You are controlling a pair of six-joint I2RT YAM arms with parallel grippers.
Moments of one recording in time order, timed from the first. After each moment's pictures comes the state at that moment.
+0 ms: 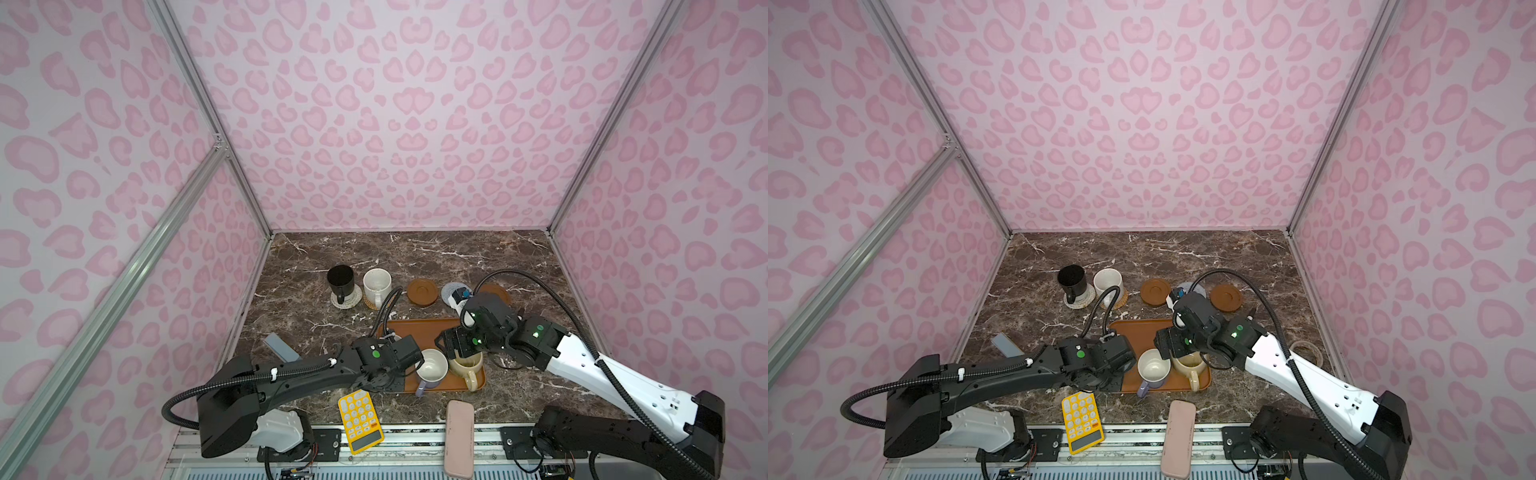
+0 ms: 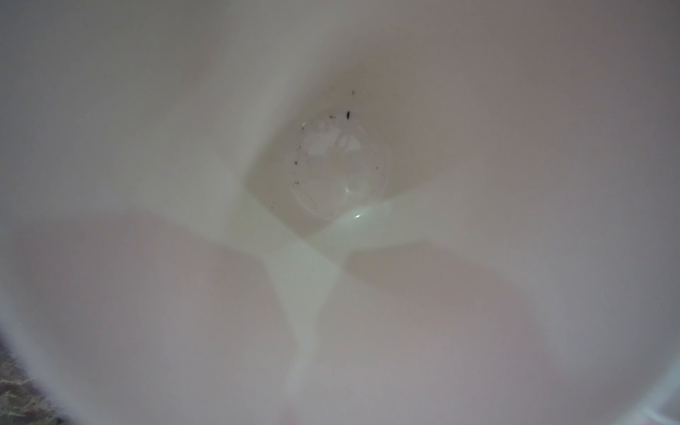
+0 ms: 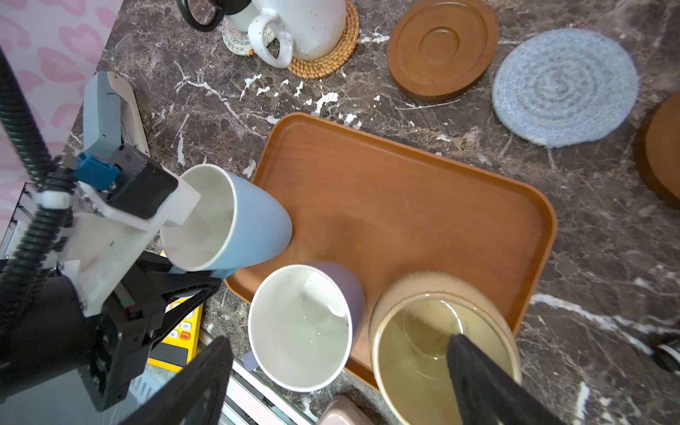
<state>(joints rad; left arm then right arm) -1.12 1.39 0.89 -0.87 -0.14 -1.00 0.83 1.11 0.96 -0.75 -0.02 0.49</state>
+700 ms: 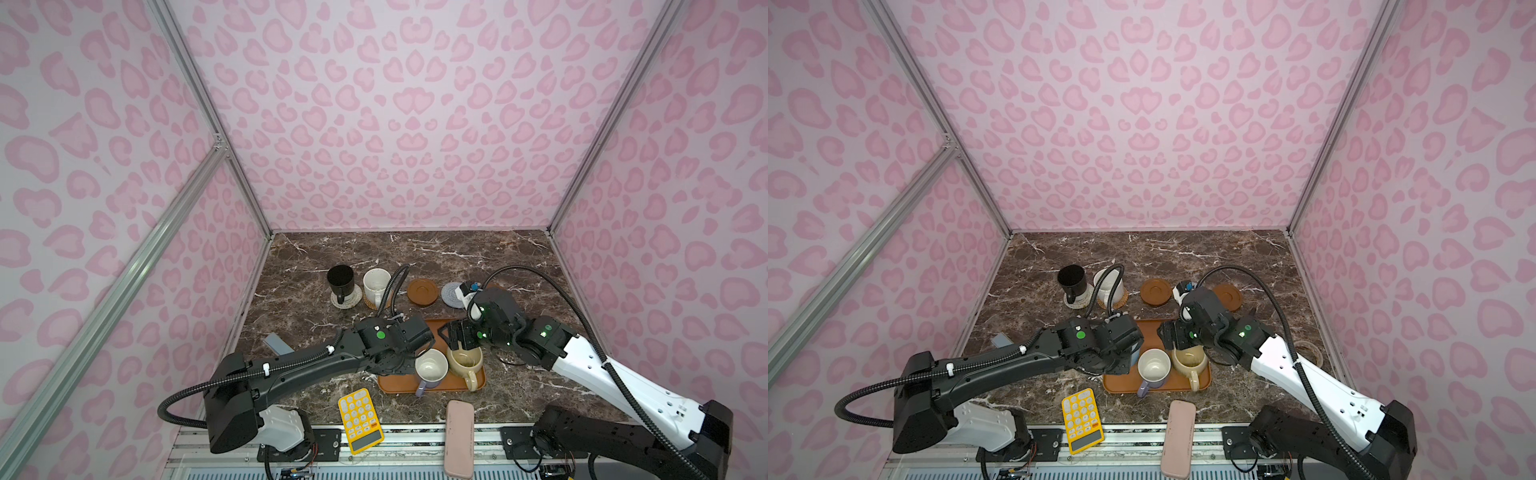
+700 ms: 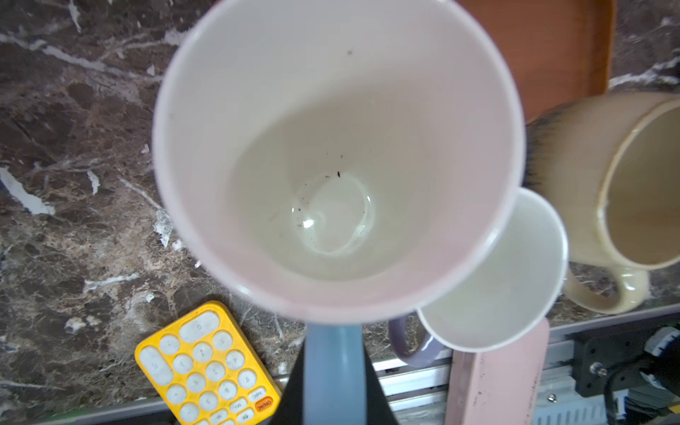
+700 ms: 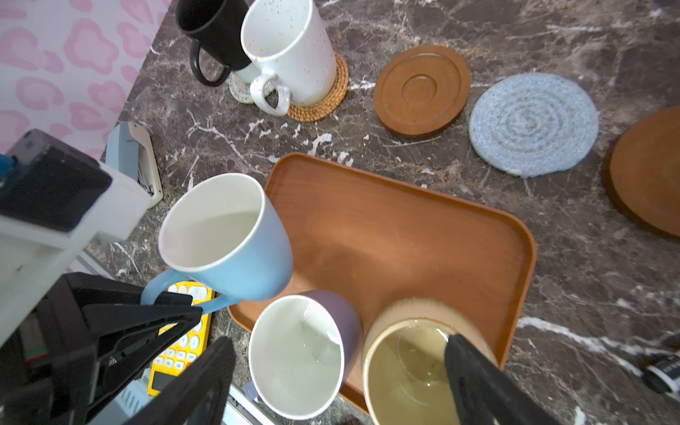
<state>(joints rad) -1.09 1.44 1.19 -1.04 -0.16 -0.97 0.75 1.08 0.96 -0.68 -0.04 0.48</state>
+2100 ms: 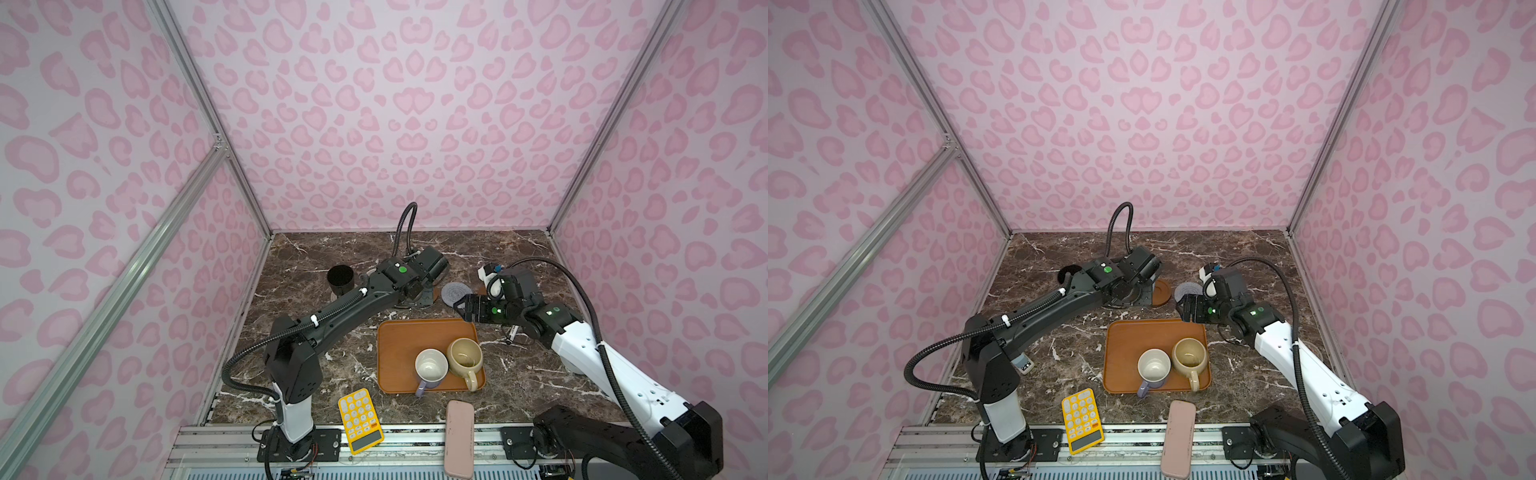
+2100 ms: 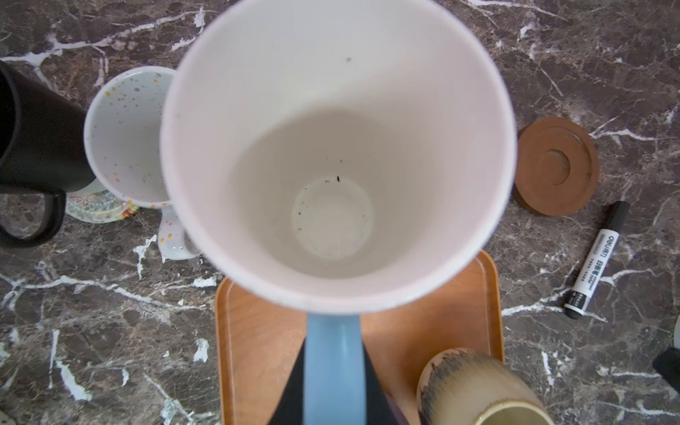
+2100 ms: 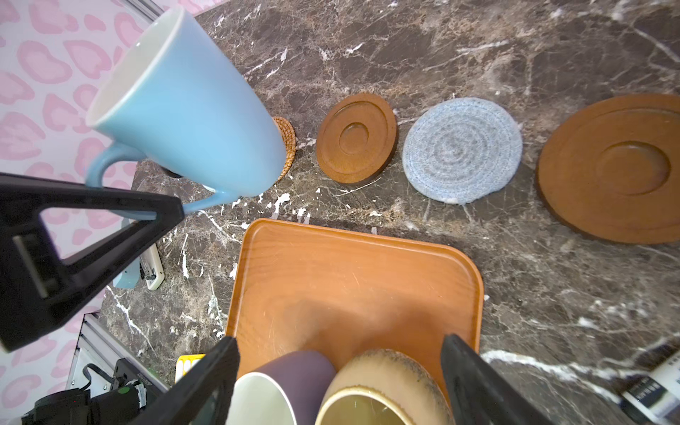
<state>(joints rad) -0.86 1.84 1.74 -1.02 -0.29 -0.76 0.42 1.16 0.93 -0.57 -0.24 0.48</state>
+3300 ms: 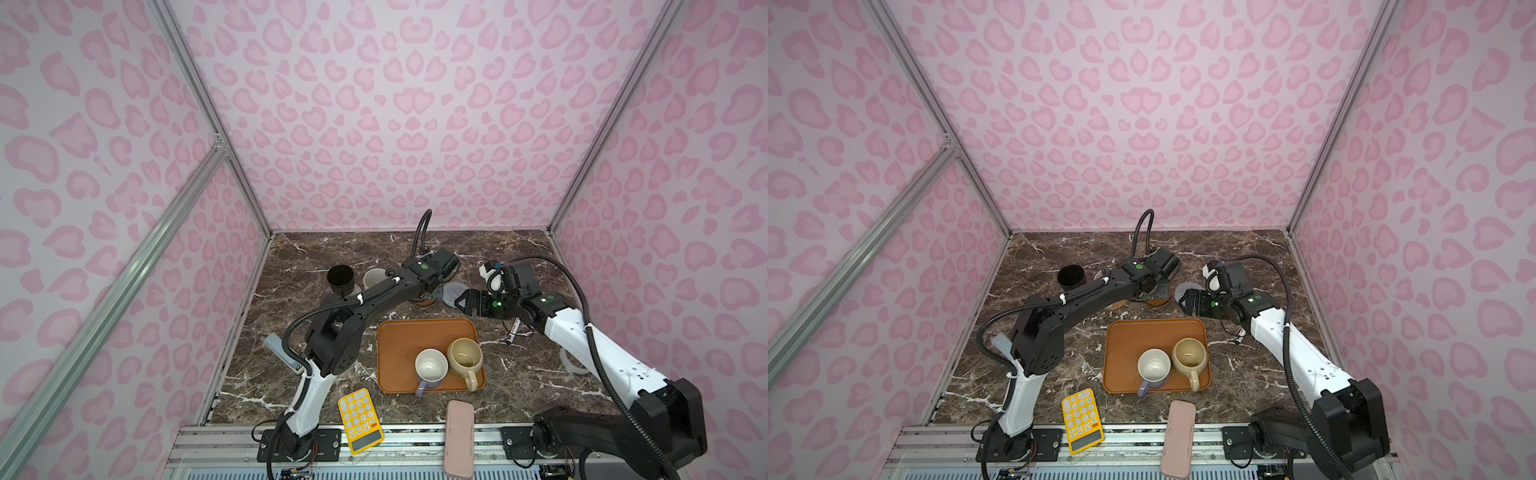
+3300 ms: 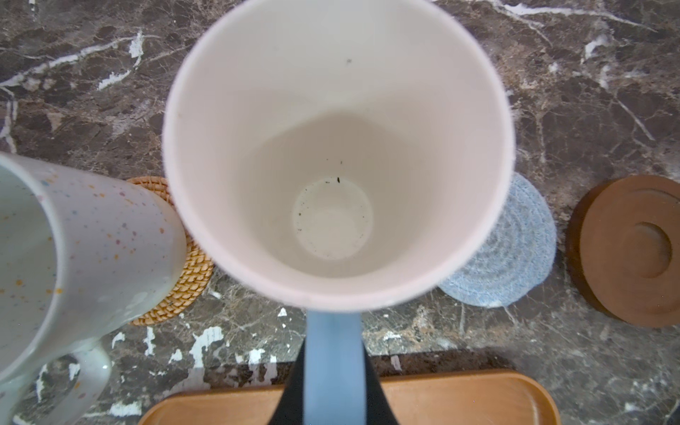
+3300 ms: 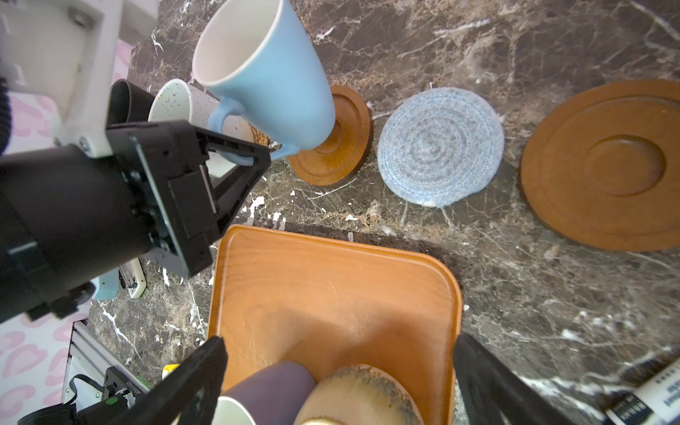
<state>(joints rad) -0.83 2.16 1.89 -0.87 -0.35 -0.71 0.33 1.27 0.95 -0.58 -0.30 0.43</state>
